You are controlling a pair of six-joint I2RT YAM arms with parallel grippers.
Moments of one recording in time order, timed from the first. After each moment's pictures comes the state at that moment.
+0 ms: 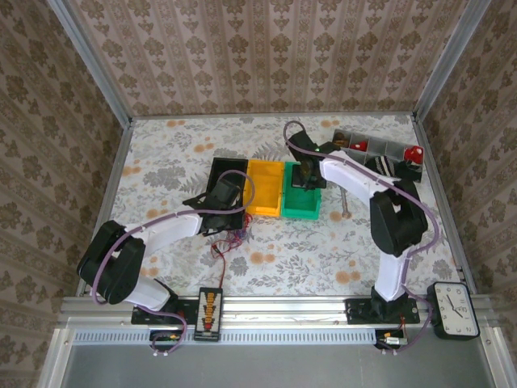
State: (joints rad) left arm -0.70 1.46 0.79 -0.38 0.05 -0.56; right arm 0.48 1.91 1.50 -0.85 0.17 0.60
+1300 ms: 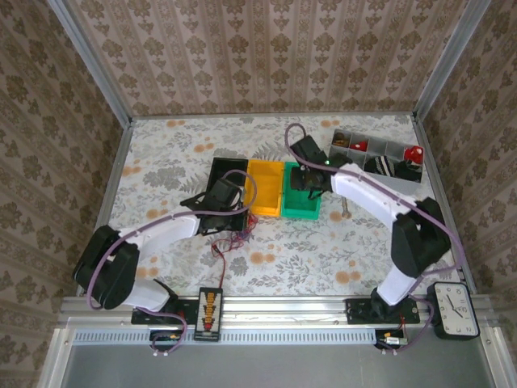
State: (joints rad) left arm -0.71 1.40 0.79 -0.39 0.17 -0.47; right arm 0.56 1.63 1.28 -0.68 0.15 0.52
